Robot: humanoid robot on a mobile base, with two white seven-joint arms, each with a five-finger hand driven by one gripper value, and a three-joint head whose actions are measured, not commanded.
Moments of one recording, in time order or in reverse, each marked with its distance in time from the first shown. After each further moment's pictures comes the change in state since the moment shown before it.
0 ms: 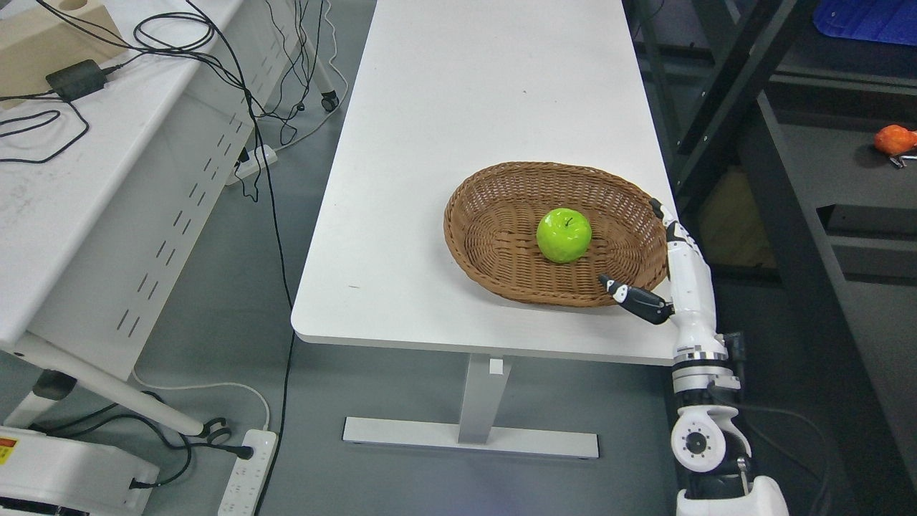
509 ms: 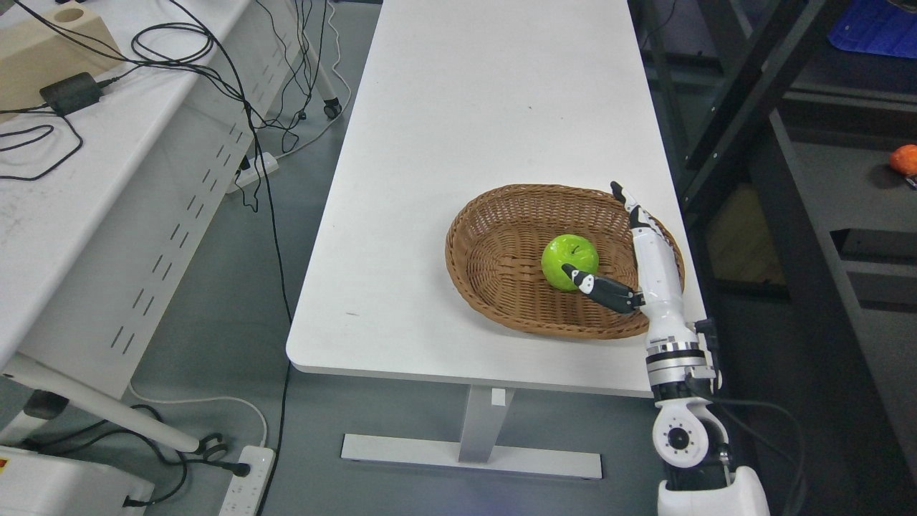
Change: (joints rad) left arm 0.000 0.000 0.000 0.000 0.000 0.000 0.000; right arm -0.019 0.034 0.029 0.000 -0.025 -0.104 0.058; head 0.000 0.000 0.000
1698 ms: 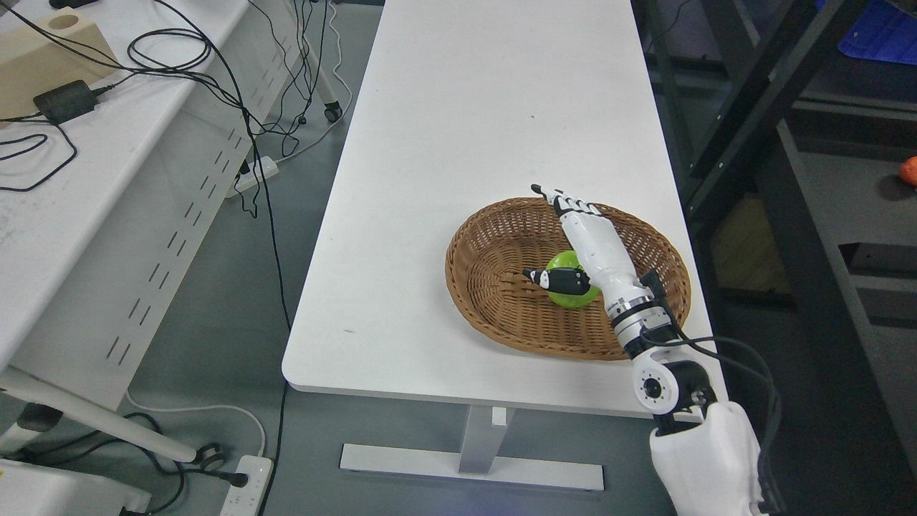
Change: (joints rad) left arm 0.000 0.000 0.000 0.000 0.000 0.000 0.000; right arm -0.206 -0.093 0.154 0.174 0.178 -0.011 0.156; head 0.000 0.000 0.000
